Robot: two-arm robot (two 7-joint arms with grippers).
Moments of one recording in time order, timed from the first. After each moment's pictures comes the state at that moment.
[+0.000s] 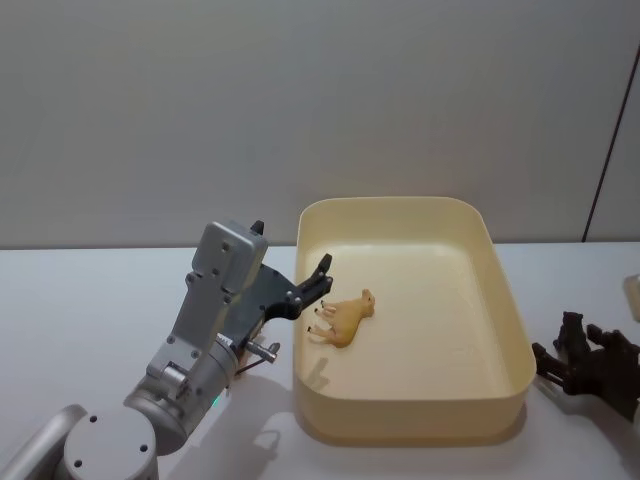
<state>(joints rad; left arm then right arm) -0.24 0.38 0.45 -1.63 -0.20 0.01 -0.01 0.09 0.34 -0.14 -1.52 0.20 0.30 0.20</state>
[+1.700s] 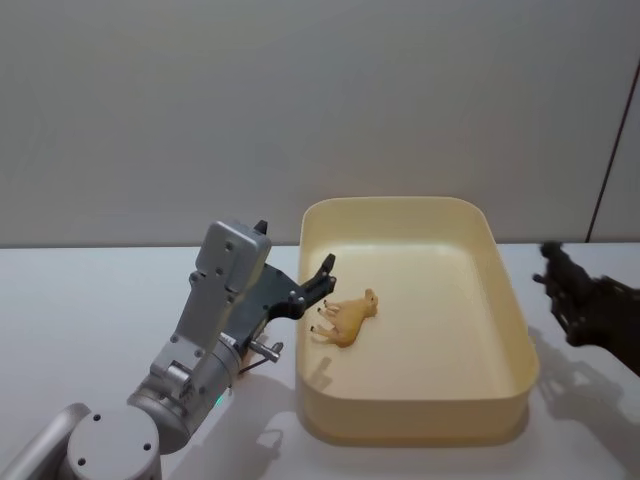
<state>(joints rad) -0.24 0.38 0.45 -1.63 -0.20 0.01 -0.01 0.06 0.38 -0.11 -1.67 0.27 0.17 0.28</state>
